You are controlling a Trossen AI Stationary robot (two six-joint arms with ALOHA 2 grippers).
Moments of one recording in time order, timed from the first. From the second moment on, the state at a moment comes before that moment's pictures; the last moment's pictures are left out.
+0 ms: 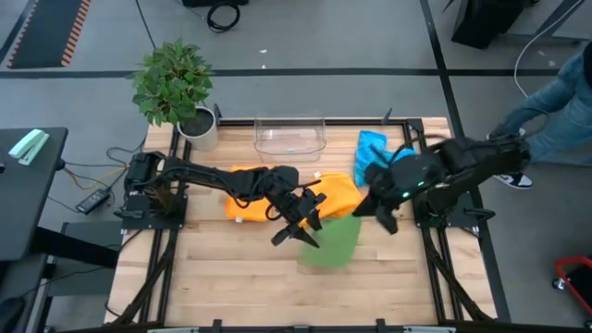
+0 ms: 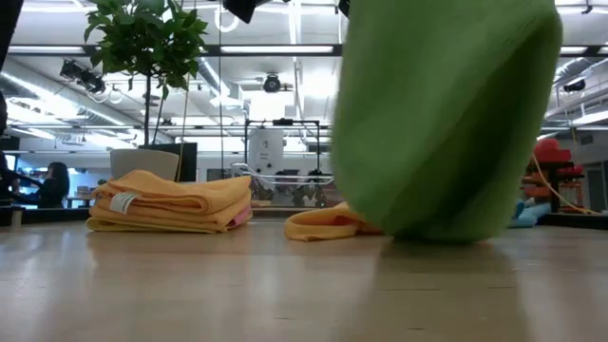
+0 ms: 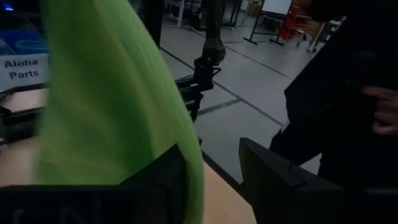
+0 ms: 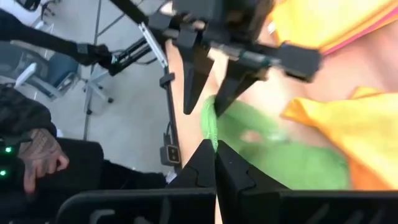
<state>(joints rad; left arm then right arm) -0.06 1.78 1.30 0.25 0.70 -0.01 0.34 1.25 1.54 -0.95 0.00 0.75</state>
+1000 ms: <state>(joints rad) -0.16 1.79 1.30 0.08 0.24 0.01 0.34 1.15 1.68 -1.30 0.17 0.73</state>
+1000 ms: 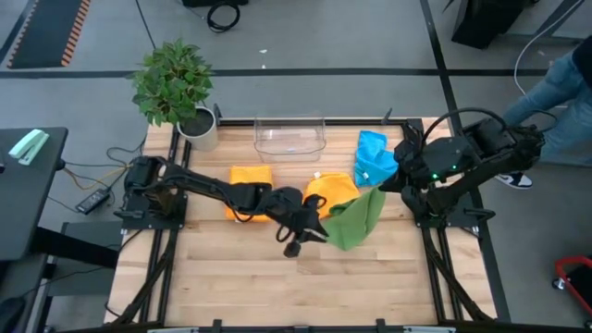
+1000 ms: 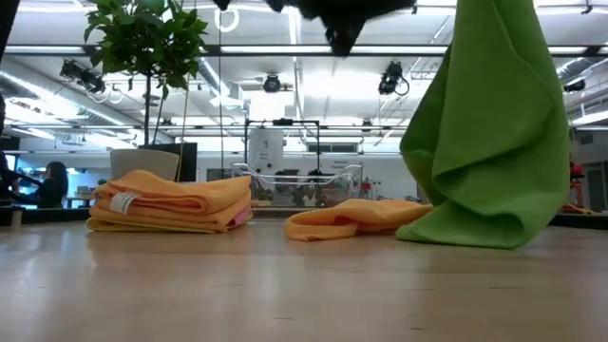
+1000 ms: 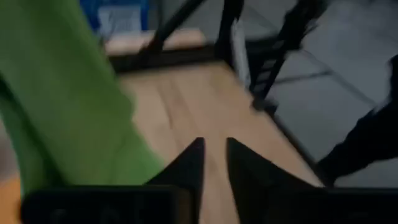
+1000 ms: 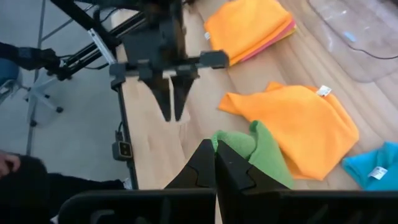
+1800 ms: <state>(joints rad) -0.36 2.22 1.74 0.13 -0.82 -0.31 0.34 1.16 1.68 -1.32 0.28 0.84</state>
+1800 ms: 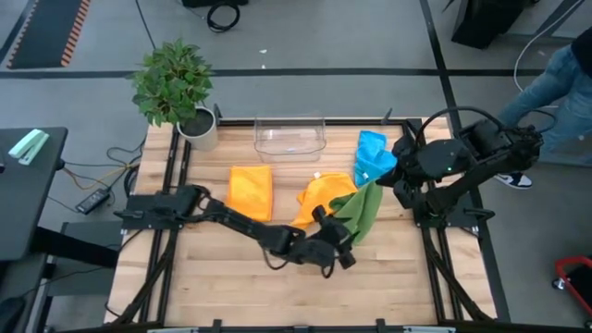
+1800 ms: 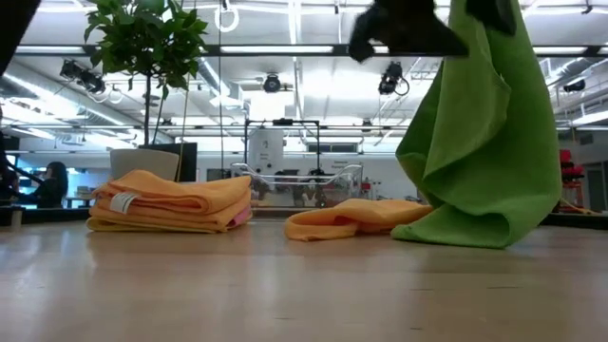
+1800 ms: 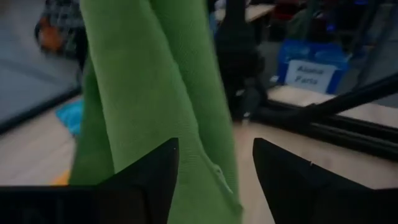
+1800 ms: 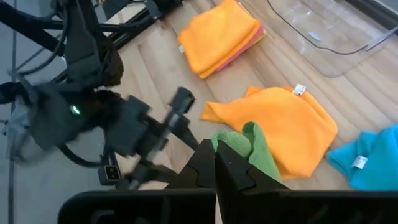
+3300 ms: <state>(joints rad) -0.12 1.70 2.30 -1.16 -0.41 0.01 0.12 1.24 1.94 -1.19 0.35 0.17</state>
